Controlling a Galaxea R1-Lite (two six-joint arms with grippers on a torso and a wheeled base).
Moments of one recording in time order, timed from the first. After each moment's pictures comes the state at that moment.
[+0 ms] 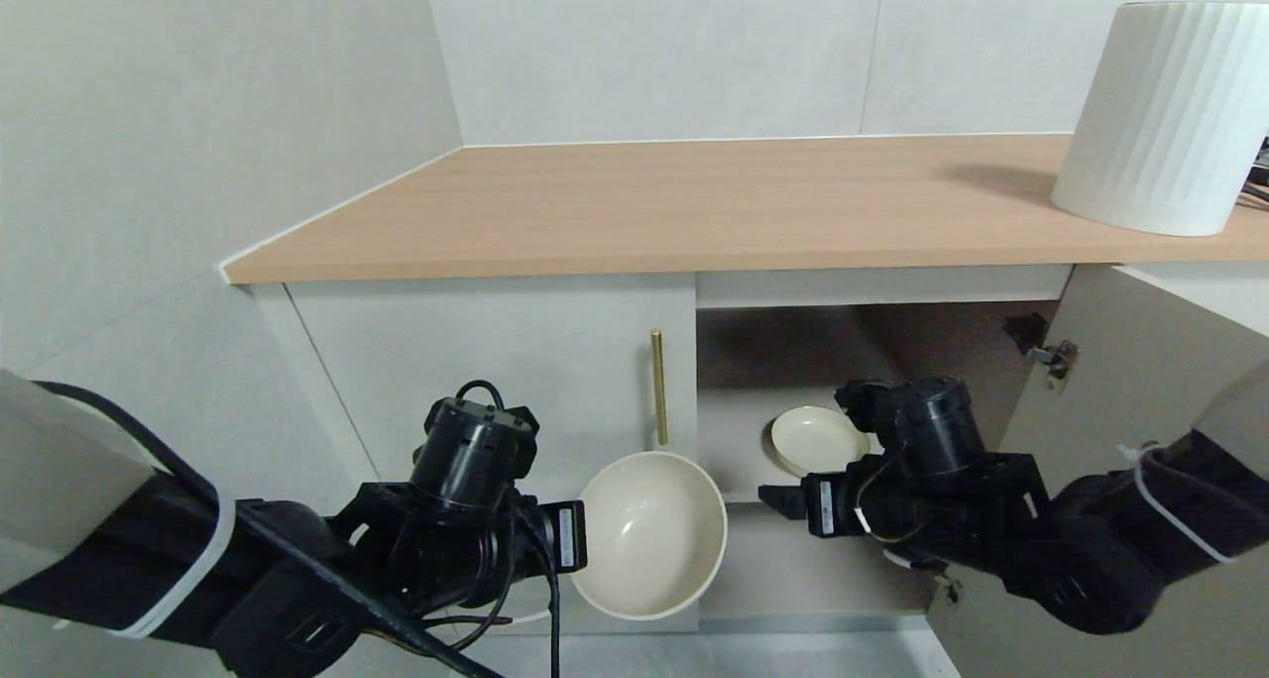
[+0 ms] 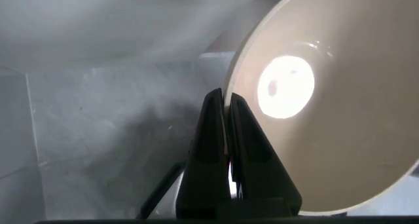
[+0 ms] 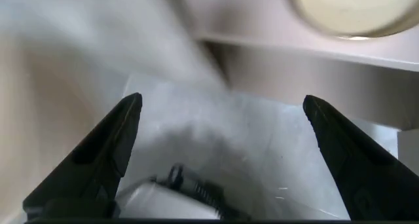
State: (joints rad) left arm -0.56 1.88 -0.67 -0.45 0.06 -0.53; right arm 0.61 1.96 -0.75 -0.62 -0.06 0.35
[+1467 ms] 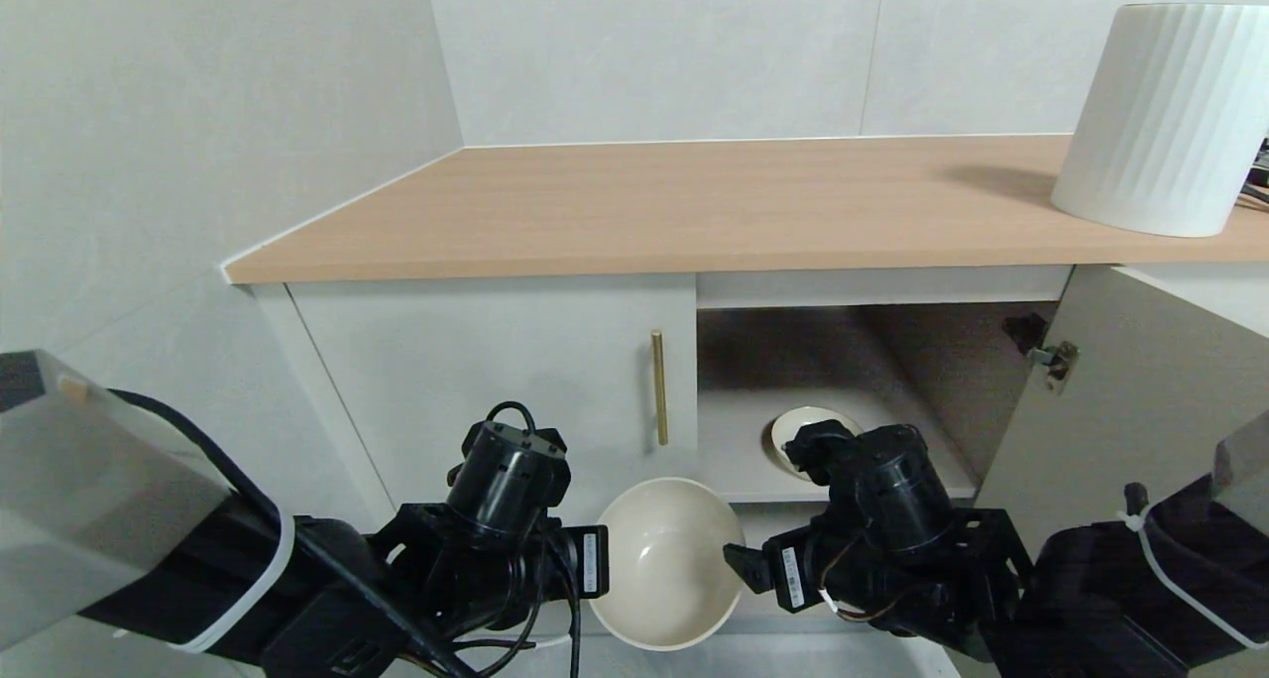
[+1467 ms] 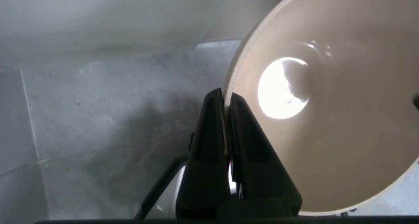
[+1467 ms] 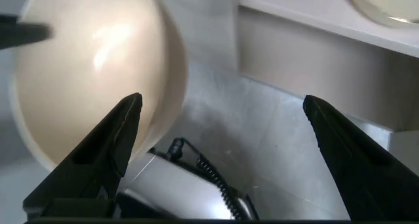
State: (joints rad) left arm -0.62 1.93 -0.66 -0.48 0.09 -0.53; right arm 0.77 1.95 -0.72 -0.60 -0.20 0.32
